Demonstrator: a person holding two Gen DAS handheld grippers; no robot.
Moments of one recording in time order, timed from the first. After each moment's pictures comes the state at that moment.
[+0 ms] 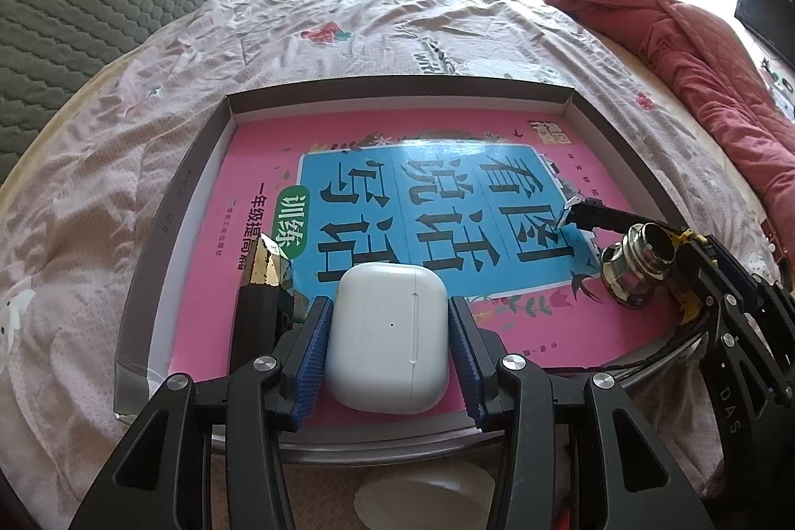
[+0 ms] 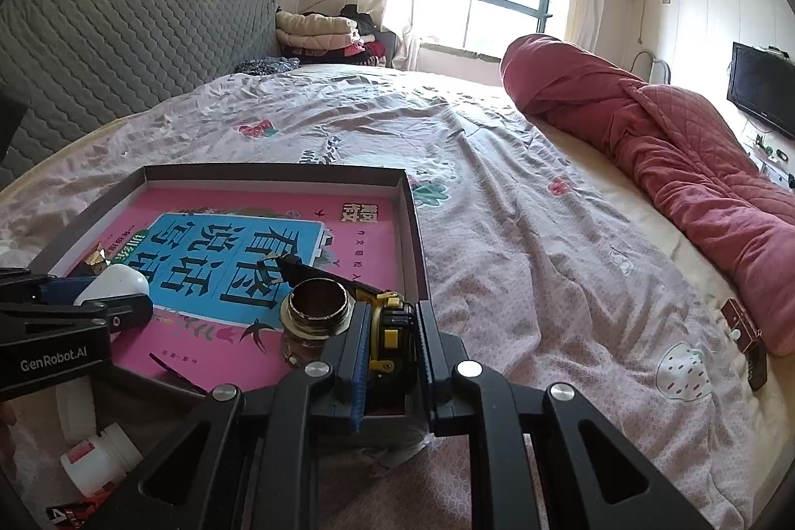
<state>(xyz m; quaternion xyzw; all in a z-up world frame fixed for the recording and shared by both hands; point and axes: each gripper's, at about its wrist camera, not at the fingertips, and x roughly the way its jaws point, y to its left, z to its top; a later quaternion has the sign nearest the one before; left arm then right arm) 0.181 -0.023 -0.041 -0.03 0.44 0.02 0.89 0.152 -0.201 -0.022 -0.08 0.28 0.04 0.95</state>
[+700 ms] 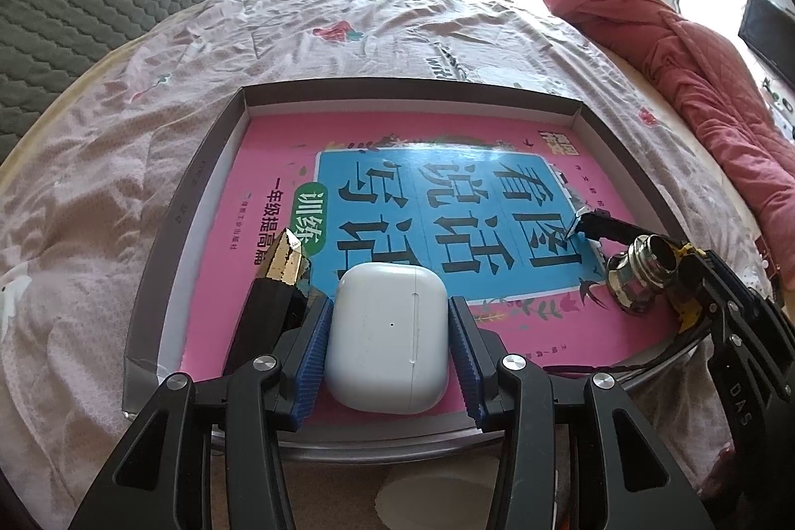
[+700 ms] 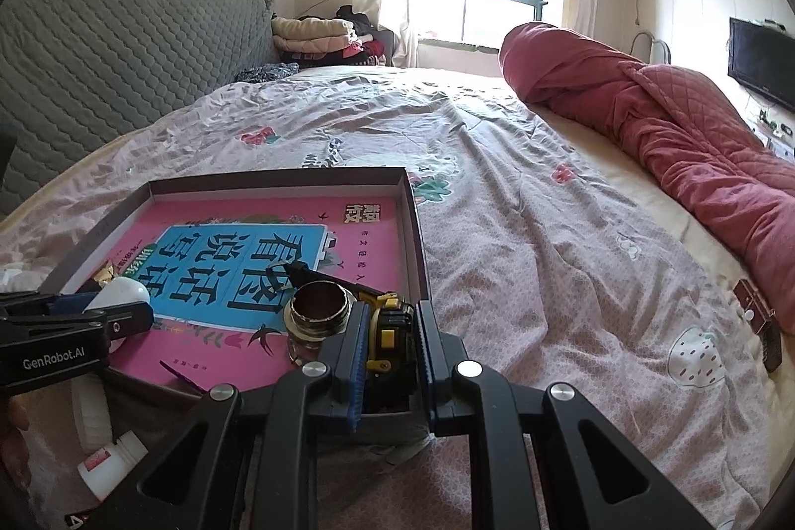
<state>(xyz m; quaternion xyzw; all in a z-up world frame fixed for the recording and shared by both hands) 0.179 -0.008 -0.041 -0.06 0.44 0.02 0.89 0.152 -0.207 -0.021 -0.05 0.29 0.05 0.96</state>
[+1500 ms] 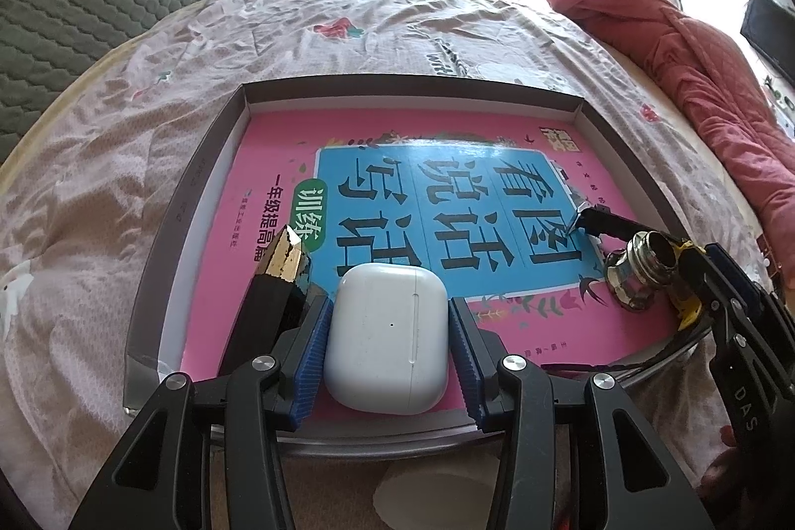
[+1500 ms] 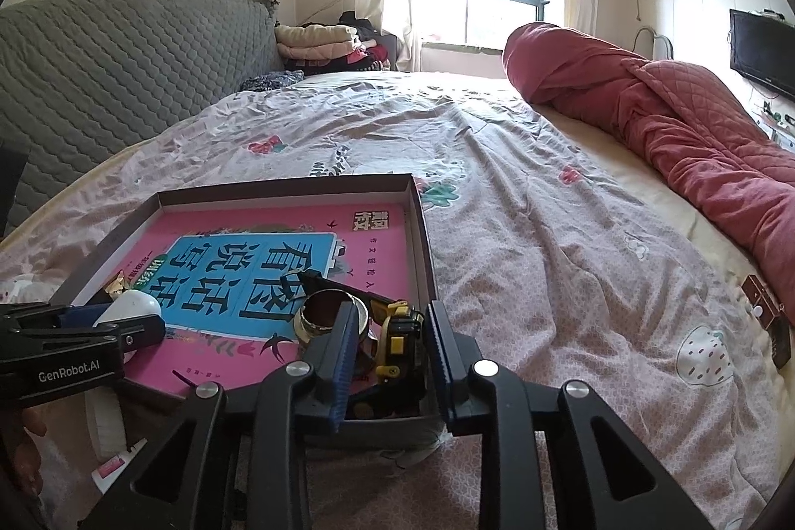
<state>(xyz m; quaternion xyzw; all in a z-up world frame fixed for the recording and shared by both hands) 0.178 -0.009 -0.041 -0.06 0.45 0.02 0.89 0.151 -0.208 -0.019 -0.03 0.28 0.06 0.96</state>
